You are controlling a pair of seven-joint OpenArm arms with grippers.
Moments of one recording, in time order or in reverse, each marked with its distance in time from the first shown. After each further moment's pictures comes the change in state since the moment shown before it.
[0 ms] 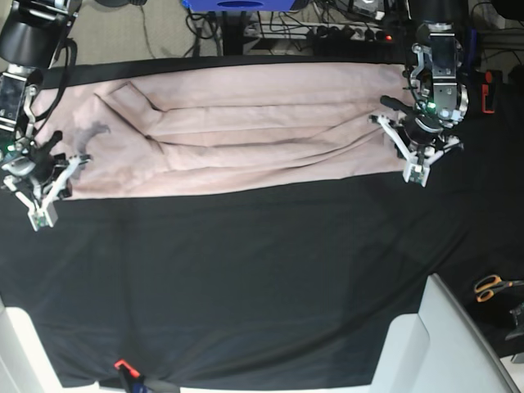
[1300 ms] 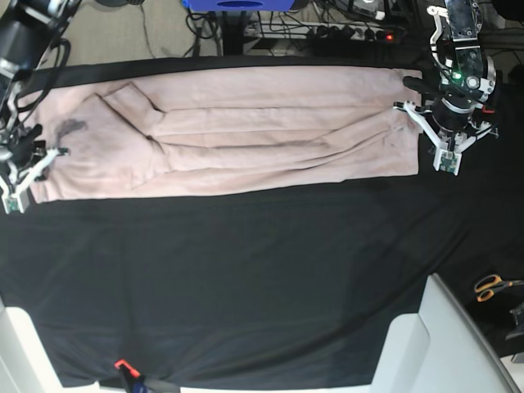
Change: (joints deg) left arm 12.4 1.0 -7.0 23.5 -0.4 -0.2 6.8; right arm -0.6 -1.3 10.2 0.1 -0.1 1.1 -3.1
